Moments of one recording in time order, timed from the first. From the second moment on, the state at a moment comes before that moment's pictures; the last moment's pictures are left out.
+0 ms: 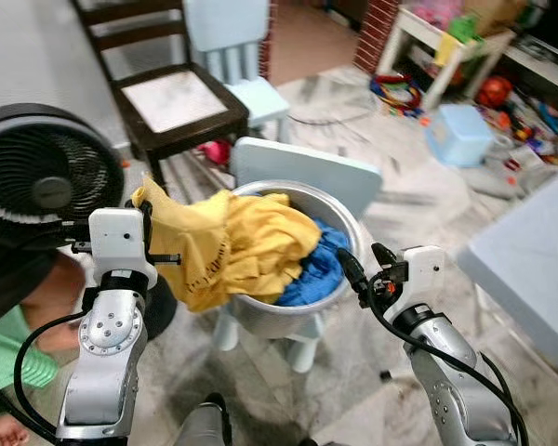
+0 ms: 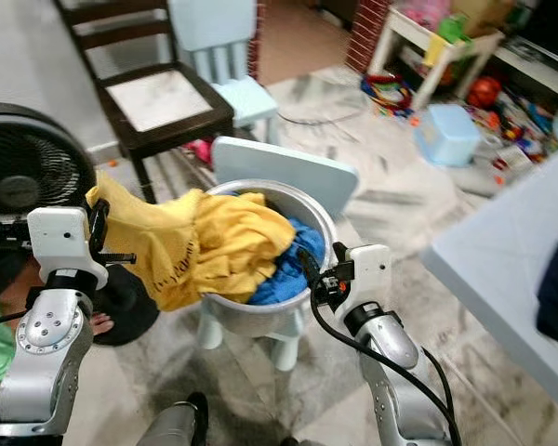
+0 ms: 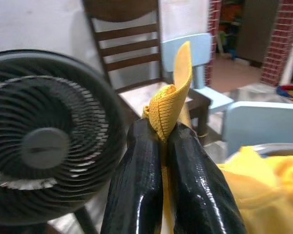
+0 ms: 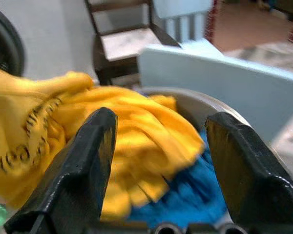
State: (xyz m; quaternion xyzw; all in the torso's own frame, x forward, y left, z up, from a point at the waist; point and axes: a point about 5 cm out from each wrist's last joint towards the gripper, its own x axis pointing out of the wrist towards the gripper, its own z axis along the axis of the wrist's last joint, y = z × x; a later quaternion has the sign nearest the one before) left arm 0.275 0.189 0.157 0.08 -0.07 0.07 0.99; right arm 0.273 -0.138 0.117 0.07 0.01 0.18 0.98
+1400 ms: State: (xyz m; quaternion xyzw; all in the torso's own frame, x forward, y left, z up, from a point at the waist) left arm 0.311 0.095 0.164 0.05 -0.04 -0.23 0.97; right arm 0.274 -0.145 0.114 0.04 0.02 0.16 0.99
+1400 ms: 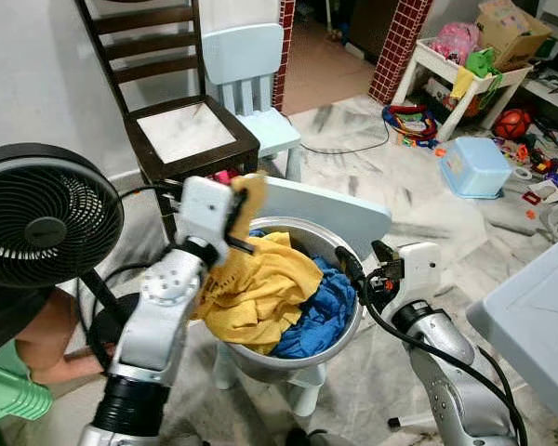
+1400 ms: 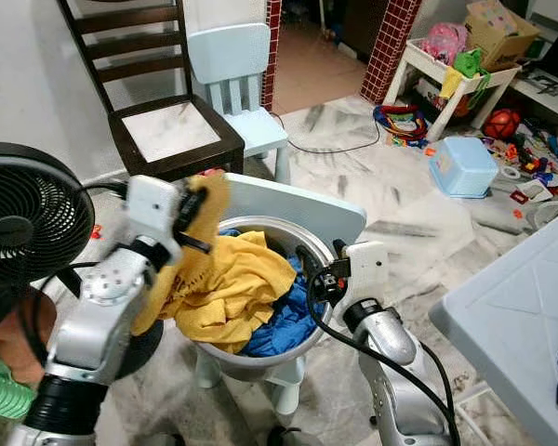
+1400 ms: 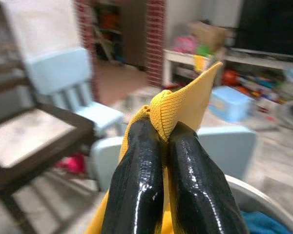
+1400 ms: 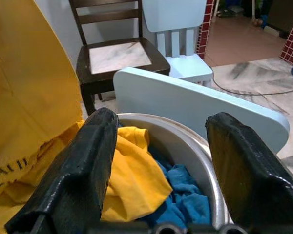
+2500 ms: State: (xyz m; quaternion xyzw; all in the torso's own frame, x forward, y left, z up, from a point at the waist) left arm 0.259 0.170 0.064 -0.17 0.25 0.09 0.95; right arm 0.274 -0.147 0.112 0.01 0.03 0.16 0.99
